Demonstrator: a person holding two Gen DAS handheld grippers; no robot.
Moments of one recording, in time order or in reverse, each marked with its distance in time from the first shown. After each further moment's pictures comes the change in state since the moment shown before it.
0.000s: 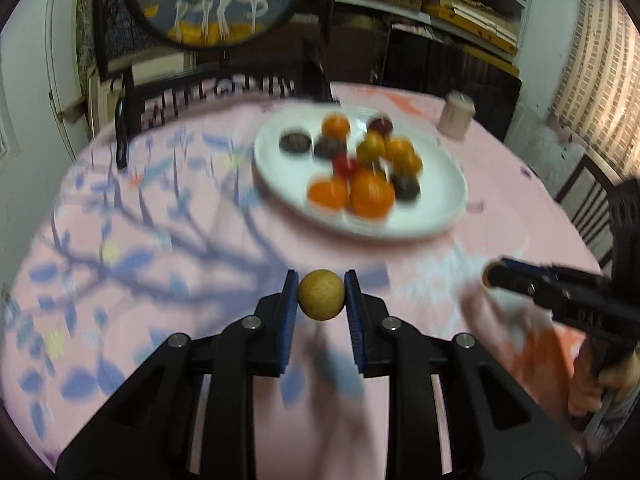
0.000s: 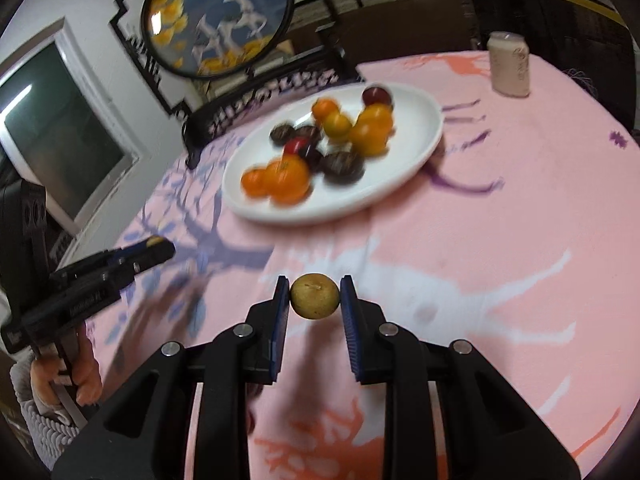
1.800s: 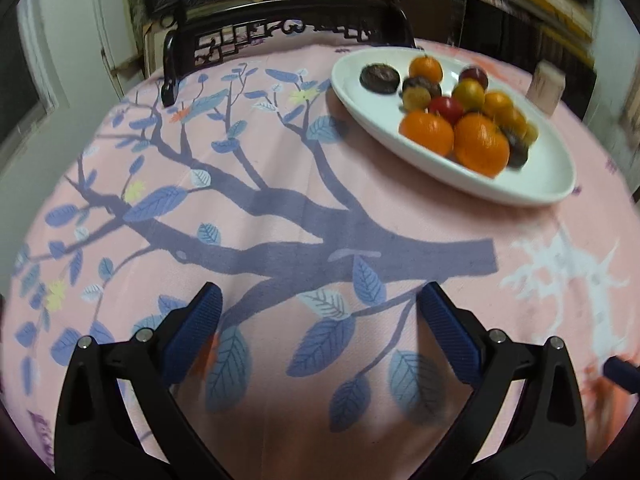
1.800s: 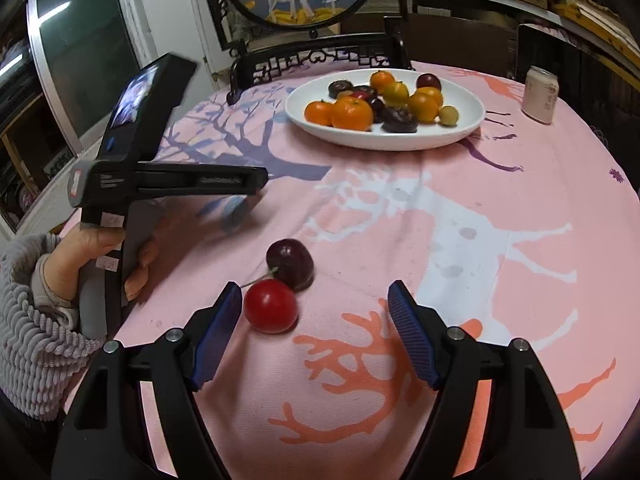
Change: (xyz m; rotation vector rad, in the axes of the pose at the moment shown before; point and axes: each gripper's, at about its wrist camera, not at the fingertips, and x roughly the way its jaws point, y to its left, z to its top) left arm 0.054 0.015 -0.037 -0.093 0.142 0.250; right arm -0.014 0.059 -0.076 -0.281 0.063 -0.052
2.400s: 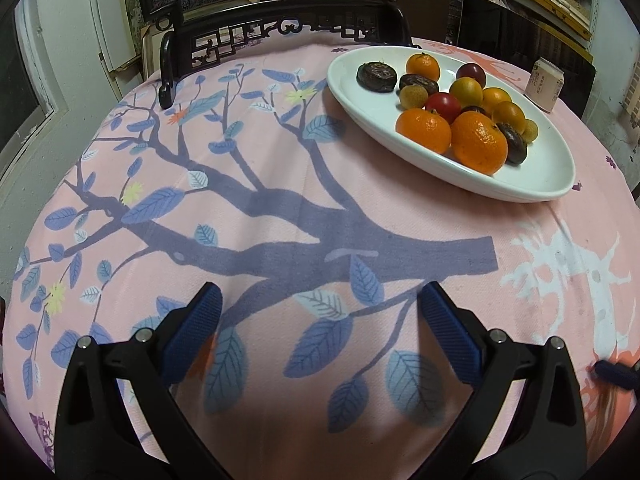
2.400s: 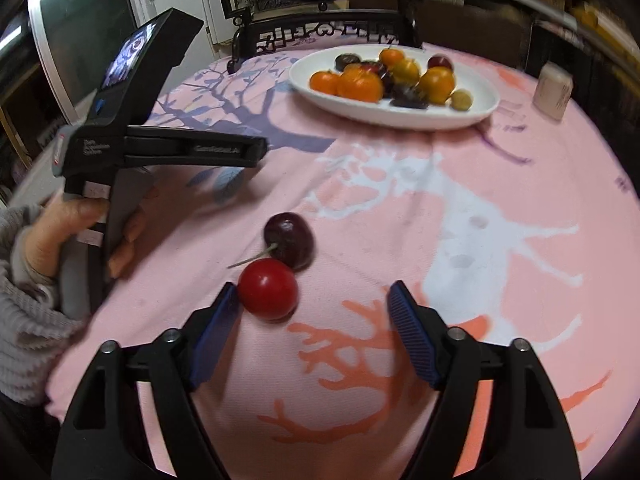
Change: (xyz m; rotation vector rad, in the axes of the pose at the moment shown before) left arm 0.000 0.001 0.000 -0.006 0.002 -0.013; right arm 0.011 0.001 -0.001 -0.067 0.078 -0.064
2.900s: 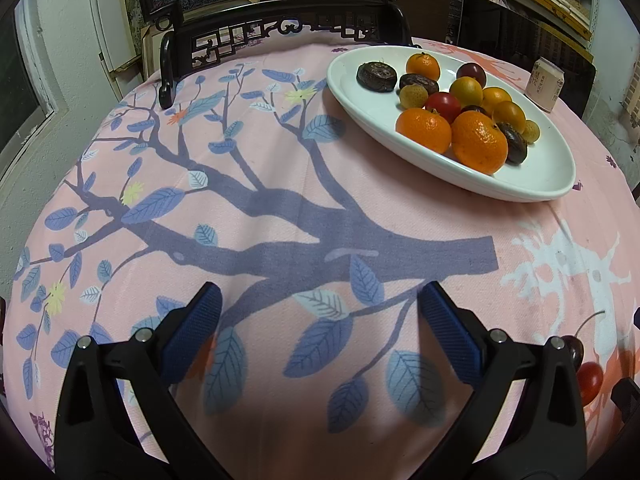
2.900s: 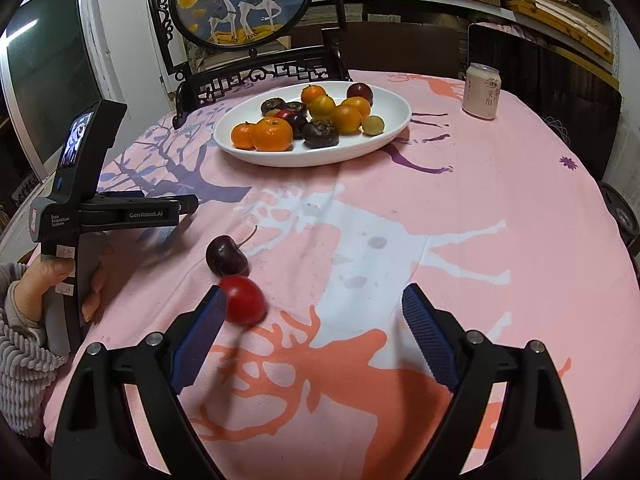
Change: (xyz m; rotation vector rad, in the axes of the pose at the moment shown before) left arm 0.000 0.000 0.000 0.001 0.000 0.001; right arm -0.022 -0.052 -0.002 0.173 -0.118 -0.068
